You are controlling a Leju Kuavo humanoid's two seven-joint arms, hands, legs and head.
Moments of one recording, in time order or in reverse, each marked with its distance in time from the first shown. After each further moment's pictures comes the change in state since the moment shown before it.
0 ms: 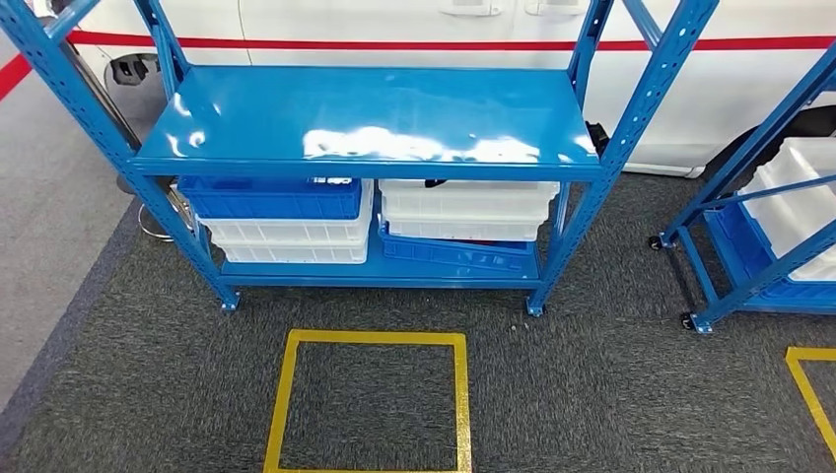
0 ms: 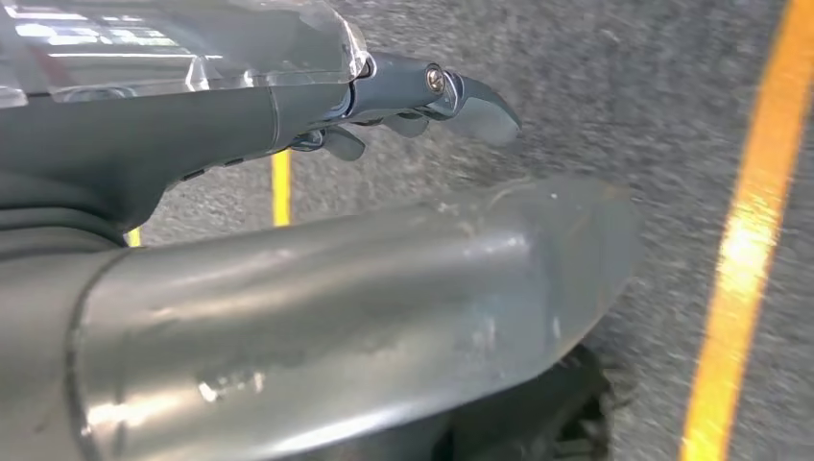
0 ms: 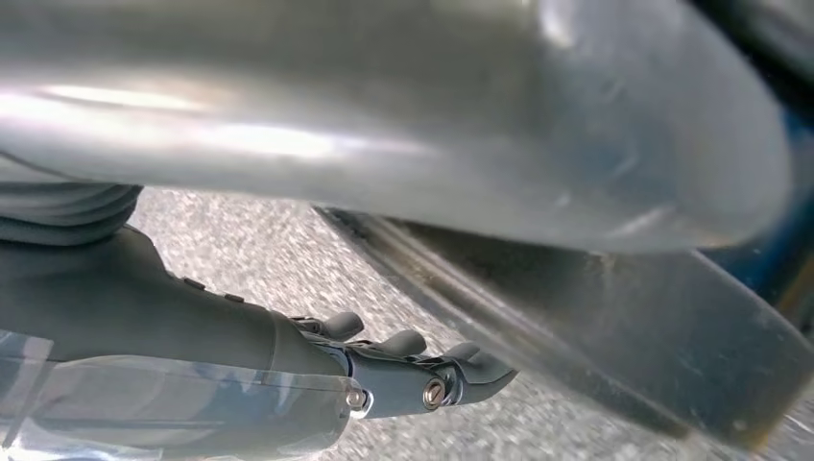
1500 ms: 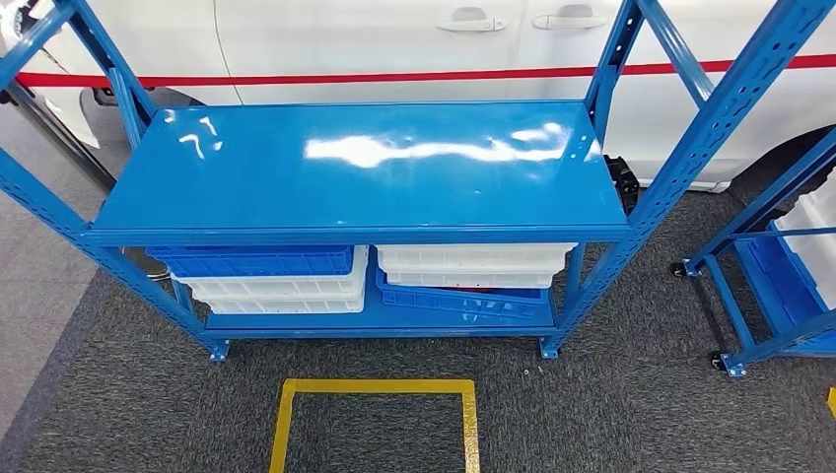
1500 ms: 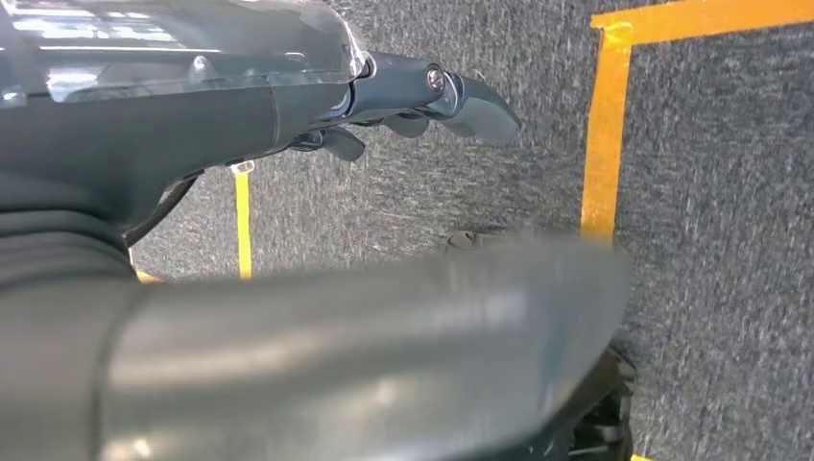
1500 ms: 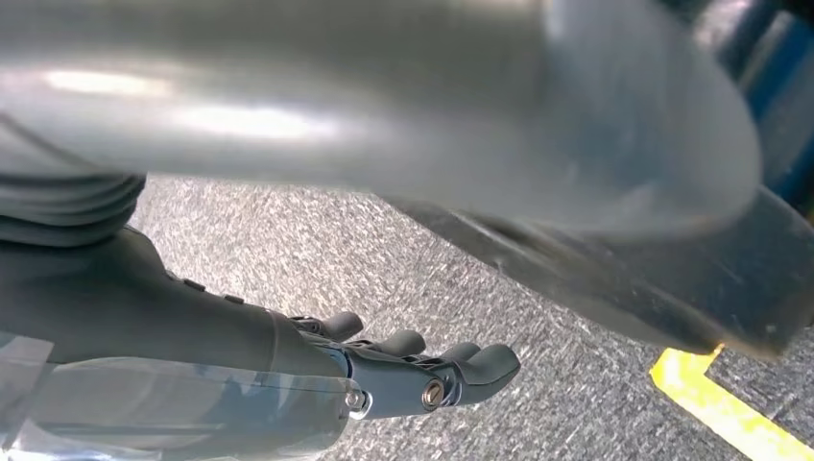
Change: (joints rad) left arm -0.009 -0.002 0.001 0.000 -0.049 0.026 0.030; right arm -0.003 0.005 -0.022 0.003 0.018 -0.051 0.003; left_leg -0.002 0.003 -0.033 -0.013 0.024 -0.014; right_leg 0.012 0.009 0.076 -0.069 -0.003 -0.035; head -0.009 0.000
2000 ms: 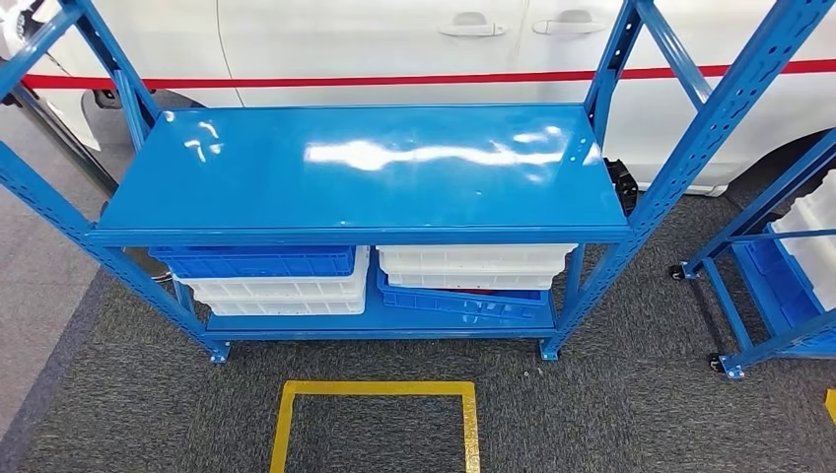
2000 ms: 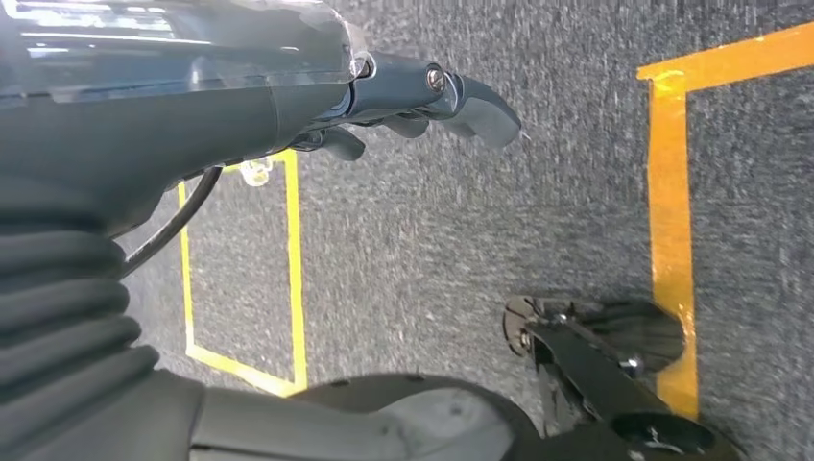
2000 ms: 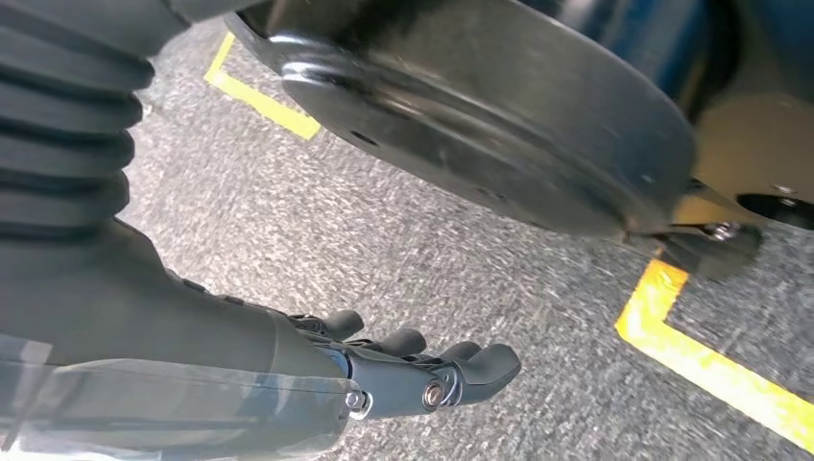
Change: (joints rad) left arm 0.008 0.012 -0.052 0.000 -0.125 0.089 0.116; right arm -0.012 0.002 -0.049 -0.001 -0.030 -0.057 -0.018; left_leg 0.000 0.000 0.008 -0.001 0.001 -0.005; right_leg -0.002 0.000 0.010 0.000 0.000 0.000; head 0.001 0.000
